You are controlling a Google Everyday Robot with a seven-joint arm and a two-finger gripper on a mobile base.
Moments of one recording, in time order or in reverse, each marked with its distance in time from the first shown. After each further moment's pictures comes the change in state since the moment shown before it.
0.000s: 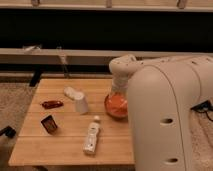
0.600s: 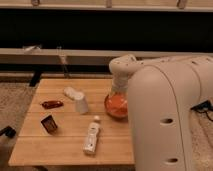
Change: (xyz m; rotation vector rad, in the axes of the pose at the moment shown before) arm 0.000 0.000 0.000 0.000 0.000 0.000
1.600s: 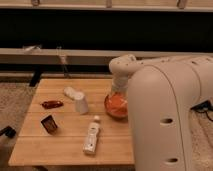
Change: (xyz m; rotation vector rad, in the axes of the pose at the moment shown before) arm -0.001 0.002 -0.002 -0.003 0.002 -0.013
